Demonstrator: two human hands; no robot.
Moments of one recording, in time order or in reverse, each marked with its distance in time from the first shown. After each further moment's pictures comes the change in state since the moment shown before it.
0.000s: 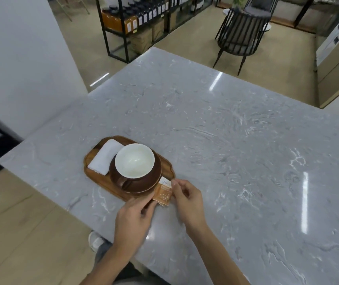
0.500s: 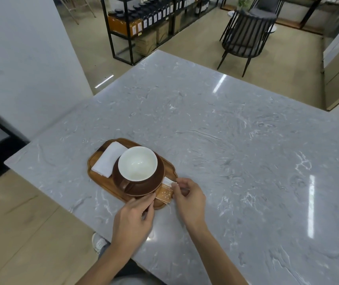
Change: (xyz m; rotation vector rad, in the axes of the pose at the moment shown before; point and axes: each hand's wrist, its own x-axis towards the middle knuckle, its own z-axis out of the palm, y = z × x) left_hand 0.005 -0.006 -0.008 0.135 -0.014 0.065; right_hand 0.021 0.005 0.008 -0.288 0.104 -0.124
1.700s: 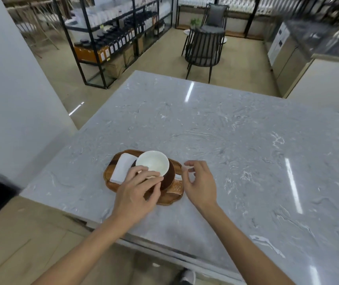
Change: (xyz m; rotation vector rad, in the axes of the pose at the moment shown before) left_hand 0.053 -0.020 -0.093 -0.053 0.045 0.497; right_hand -0.044 -0.061 0.007 -0.325 0.297 -0.340
